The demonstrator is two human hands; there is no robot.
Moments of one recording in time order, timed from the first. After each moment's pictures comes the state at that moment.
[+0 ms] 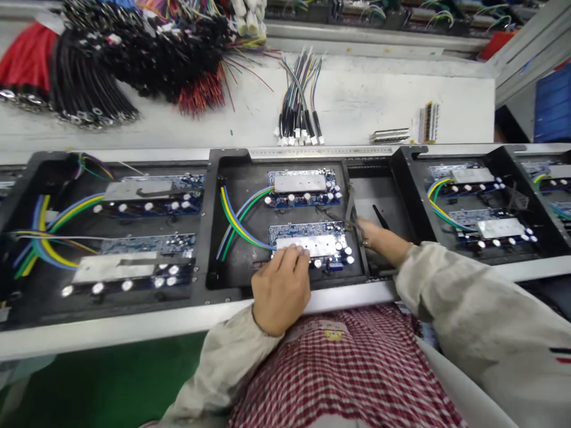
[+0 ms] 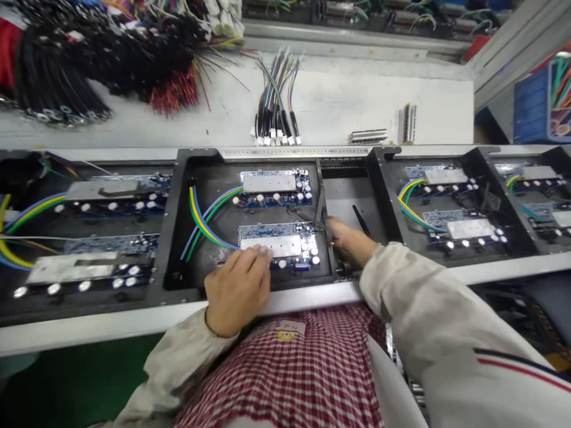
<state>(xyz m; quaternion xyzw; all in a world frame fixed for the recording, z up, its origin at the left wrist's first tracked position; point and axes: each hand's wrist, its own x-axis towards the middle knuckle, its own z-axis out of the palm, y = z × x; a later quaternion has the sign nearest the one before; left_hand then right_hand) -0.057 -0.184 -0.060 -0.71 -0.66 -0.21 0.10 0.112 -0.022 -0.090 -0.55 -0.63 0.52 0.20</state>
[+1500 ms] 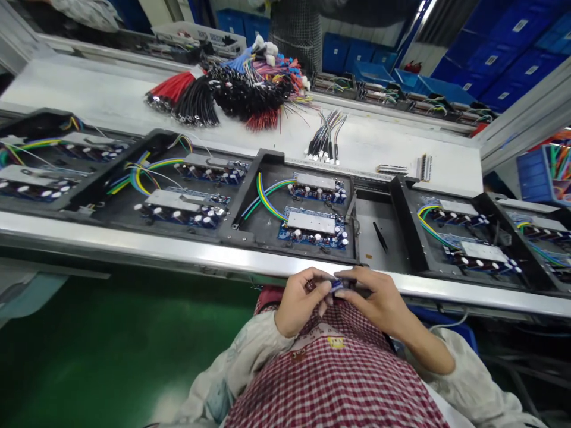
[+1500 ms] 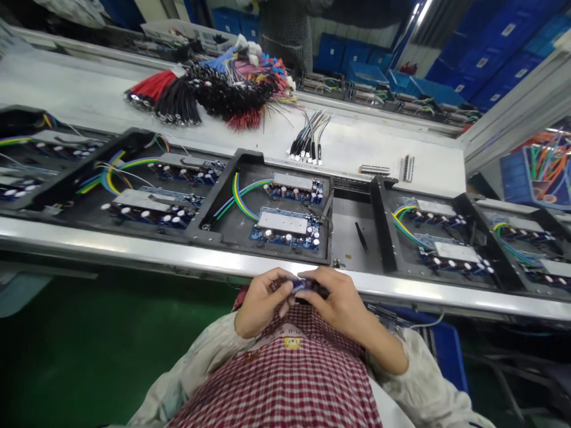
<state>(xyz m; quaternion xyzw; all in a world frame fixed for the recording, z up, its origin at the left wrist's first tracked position) 0.031 -0.253 -0.104 -0.22 -0.43 -0.63 -0.60 0.173 -0.162 -0.056 -0.23 -0.89 0.33 0.21</state>
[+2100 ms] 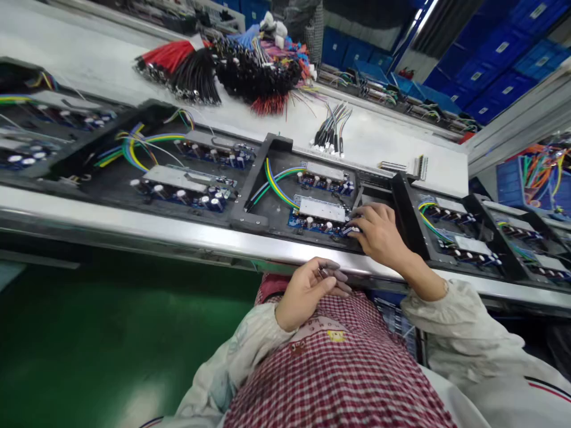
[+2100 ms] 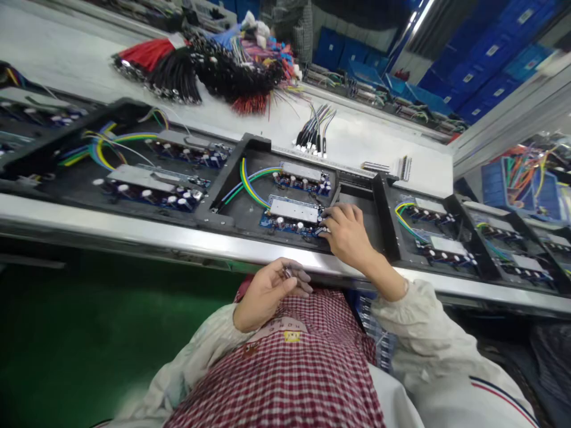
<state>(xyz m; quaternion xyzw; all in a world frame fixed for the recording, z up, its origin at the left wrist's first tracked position) 0.018 -0.274 -0.101 -0.23 -0.31 -0.66 -0.64 0.137 -0.094 -0.054 -0.20 -0.97 -0.09 0.12</state>
